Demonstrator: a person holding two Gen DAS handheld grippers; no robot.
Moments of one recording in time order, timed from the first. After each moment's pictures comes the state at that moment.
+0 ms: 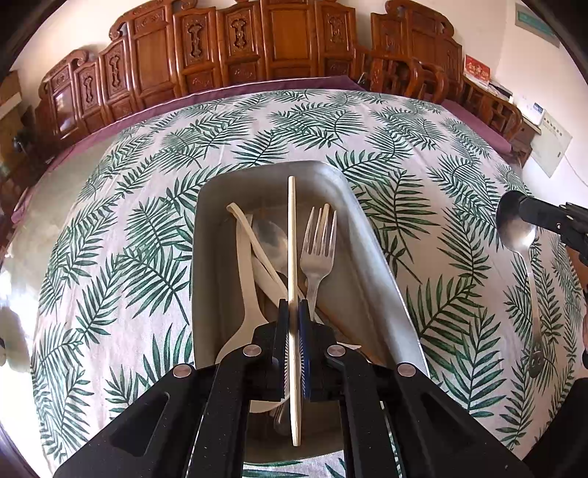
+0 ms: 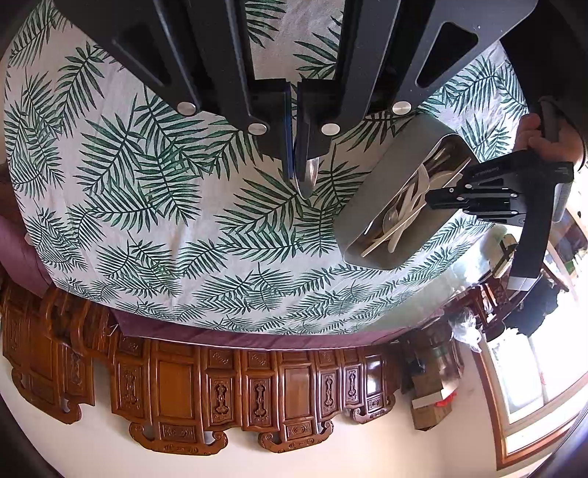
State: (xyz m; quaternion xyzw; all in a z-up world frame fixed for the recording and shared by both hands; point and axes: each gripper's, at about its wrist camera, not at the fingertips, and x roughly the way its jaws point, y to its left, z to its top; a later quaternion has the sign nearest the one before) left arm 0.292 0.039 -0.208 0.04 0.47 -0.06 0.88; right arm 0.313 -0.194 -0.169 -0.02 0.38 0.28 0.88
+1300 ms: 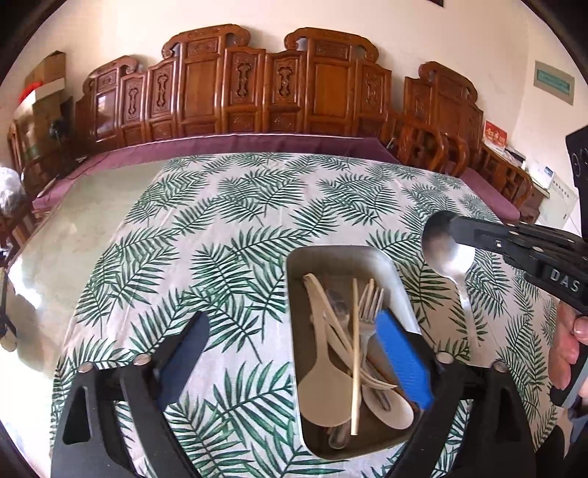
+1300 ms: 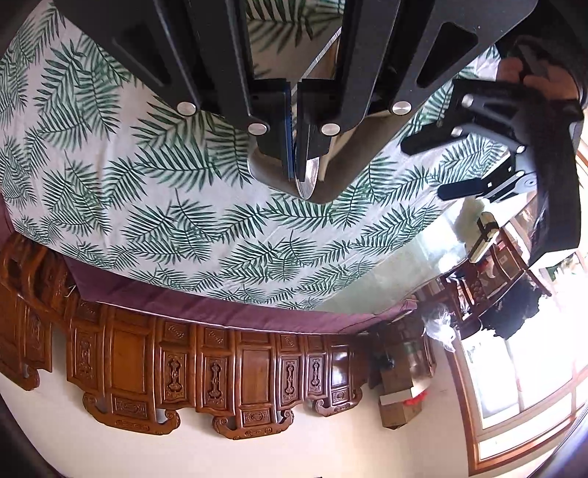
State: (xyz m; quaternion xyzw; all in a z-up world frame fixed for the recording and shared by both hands) left arm 0.281 0.103 -0.151 -0.02 0.39 -0.02 0.92; right arm 0.347 -0.068 -0.122 -0.03 0.35 0.32 0.88
